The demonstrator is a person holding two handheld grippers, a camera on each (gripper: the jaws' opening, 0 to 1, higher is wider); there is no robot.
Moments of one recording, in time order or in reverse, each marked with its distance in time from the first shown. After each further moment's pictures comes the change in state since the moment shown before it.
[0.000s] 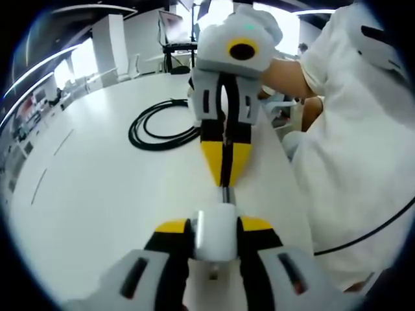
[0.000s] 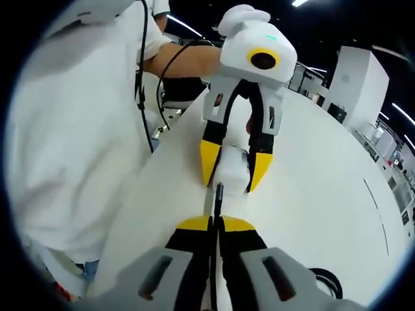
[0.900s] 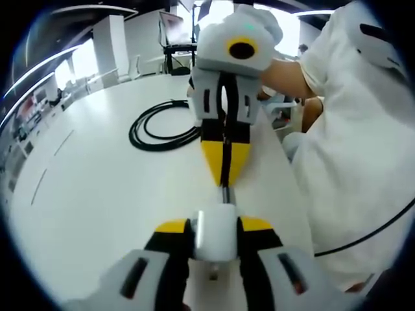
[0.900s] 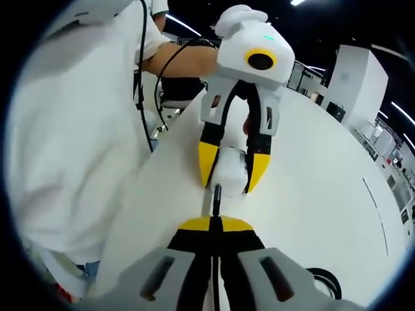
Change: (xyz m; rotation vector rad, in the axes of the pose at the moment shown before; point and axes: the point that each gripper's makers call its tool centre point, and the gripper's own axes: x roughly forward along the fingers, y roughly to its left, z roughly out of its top) left arm 0.000 0.001 0.000 -0.003 -0.010 0.003; right arm 0.000 -0.005 -0.004 0.010 0.012 -0.007
